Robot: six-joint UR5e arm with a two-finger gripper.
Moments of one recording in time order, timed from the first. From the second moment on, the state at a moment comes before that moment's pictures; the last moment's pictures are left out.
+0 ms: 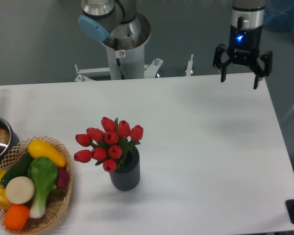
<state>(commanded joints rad) 3.01 -1.60 -1.84 -0.94 1.11 1.49</state>
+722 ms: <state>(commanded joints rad) 3.00 -1.63 -1.81 -0.92 0.94 1.42</state>
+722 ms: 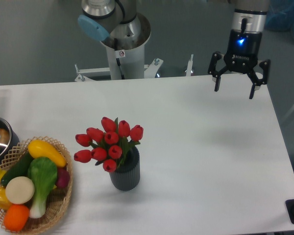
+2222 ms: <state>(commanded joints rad) 2.97 -1.67 -1.85 -0.85 0.72 1.46</state>
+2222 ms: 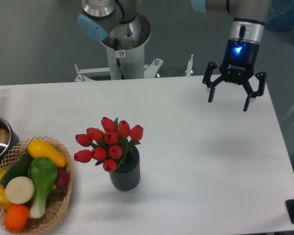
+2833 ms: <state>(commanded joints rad) 2.89 -1.67 -1.87 -0.85 0.51 1.38</state>
